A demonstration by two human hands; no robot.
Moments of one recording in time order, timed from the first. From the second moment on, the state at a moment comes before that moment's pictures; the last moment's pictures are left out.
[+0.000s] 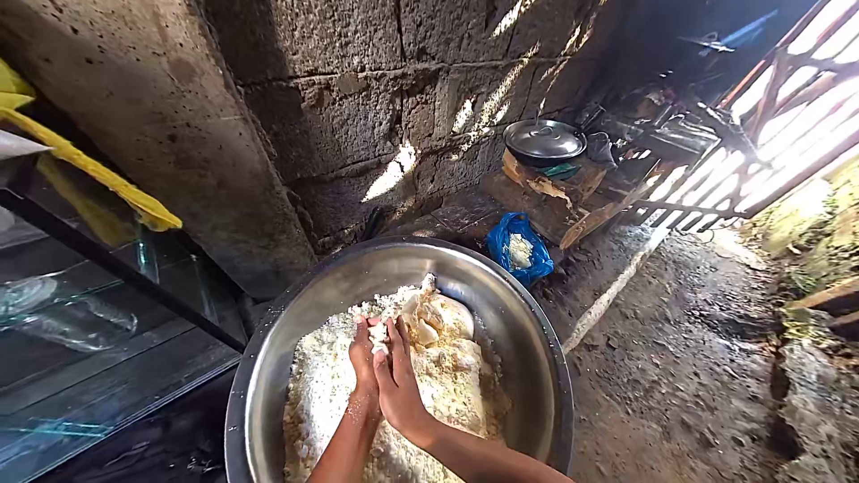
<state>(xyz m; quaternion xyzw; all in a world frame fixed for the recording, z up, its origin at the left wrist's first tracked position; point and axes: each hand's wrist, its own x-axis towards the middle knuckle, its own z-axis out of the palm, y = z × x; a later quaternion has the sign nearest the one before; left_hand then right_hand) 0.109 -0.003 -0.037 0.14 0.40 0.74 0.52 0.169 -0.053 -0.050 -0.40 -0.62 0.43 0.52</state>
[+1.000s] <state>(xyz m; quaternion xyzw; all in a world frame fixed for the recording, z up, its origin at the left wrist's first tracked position) 0.046 0.004 -0.022 0.16 0.43 0.63 0.63 0.285 0.053 -0.022 -0.42 -0.42 0.72 0.36</state>
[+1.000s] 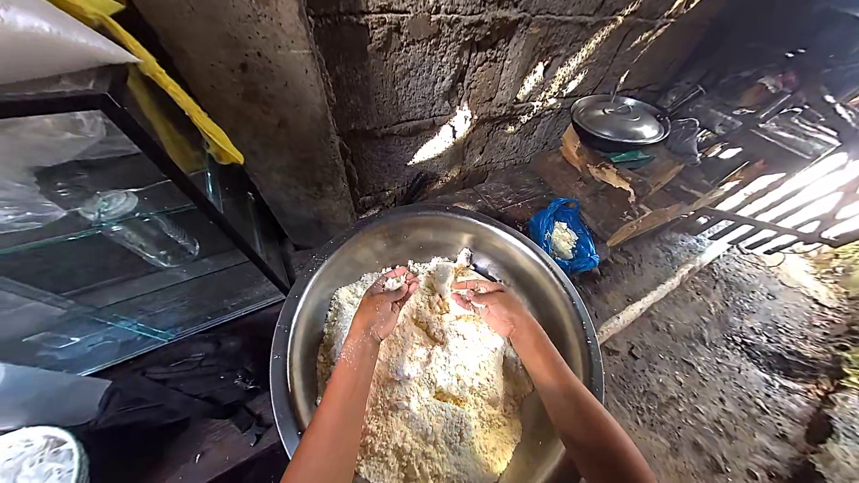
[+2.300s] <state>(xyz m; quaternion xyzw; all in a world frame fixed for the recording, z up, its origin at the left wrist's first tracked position) 0.078 -0.082 -0.048 0.66 0.72 0.10 0.20 0.232 0.048 -0.056 -0.42 -0.84 0.34 0.07</state>
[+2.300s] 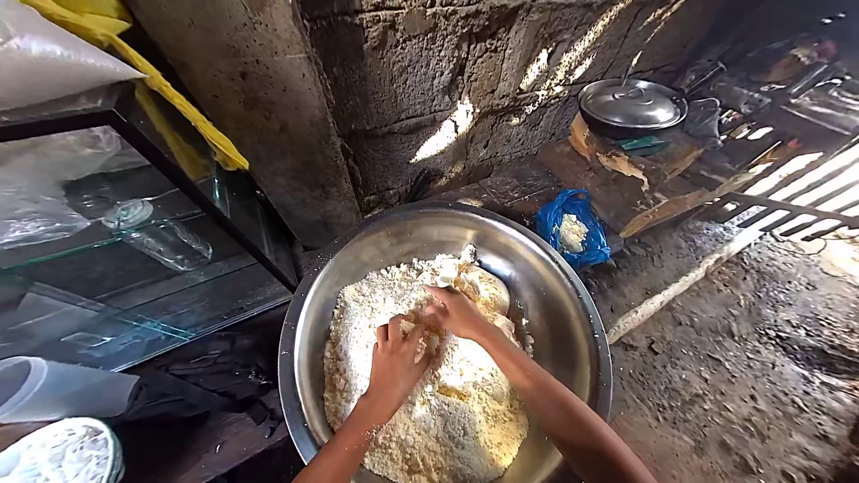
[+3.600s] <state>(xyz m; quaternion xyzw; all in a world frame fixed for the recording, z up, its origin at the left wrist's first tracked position) 0.063 -0.007 -0.027 0.19 0.31 0.51 0.78 0.255 0.044 0.001 -0.43 -0.74 0.43 0.27</state>
